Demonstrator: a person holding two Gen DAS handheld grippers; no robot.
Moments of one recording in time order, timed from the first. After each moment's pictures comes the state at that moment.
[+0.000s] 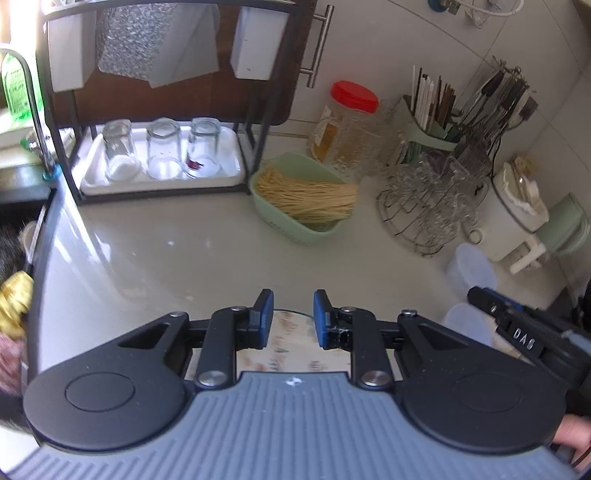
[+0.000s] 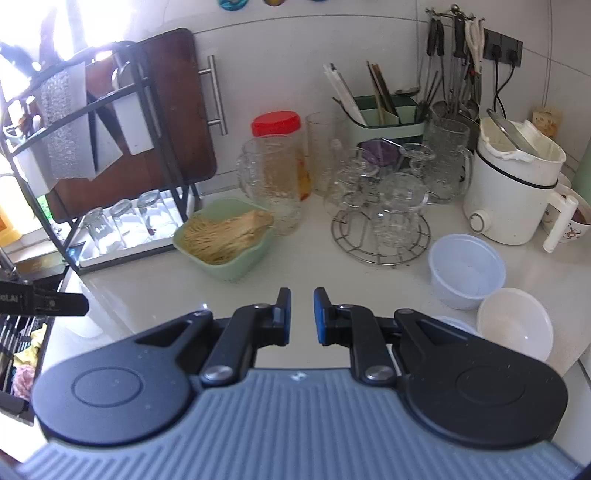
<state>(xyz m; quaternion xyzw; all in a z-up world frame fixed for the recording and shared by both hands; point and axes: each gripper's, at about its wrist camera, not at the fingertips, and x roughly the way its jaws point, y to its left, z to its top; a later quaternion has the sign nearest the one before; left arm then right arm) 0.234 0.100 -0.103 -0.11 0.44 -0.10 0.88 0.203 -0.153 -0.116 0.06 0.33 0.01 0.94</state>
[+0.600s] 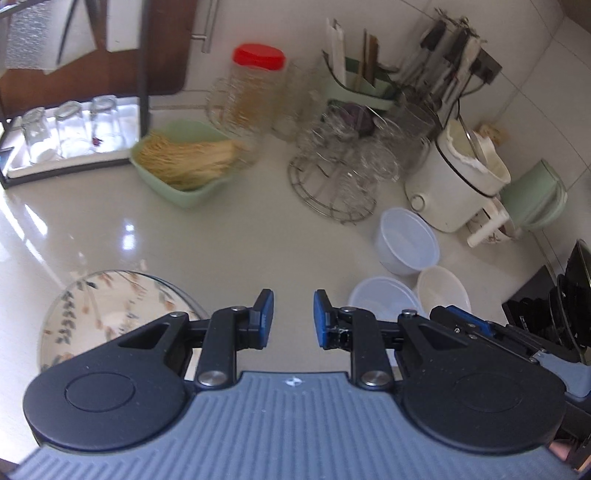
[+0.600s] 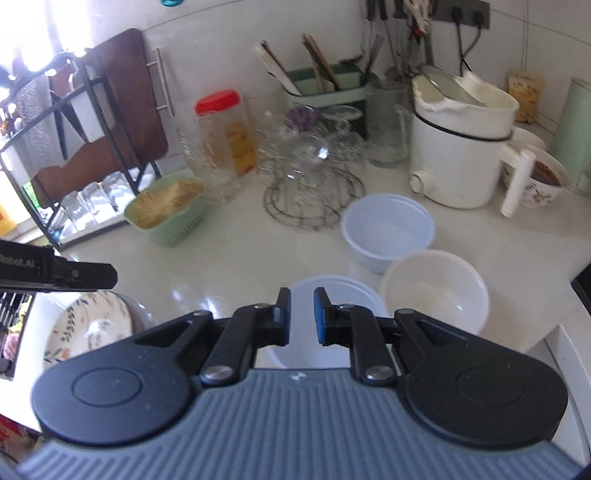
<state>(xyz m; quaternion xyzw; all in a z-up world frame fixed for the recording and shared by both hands) 0.215 -0.057 -0.112 -0.09 0.45 -0.13 0.88 0.168 -0.271 -0.144 0.08 0.36 0.01 0.93</state>
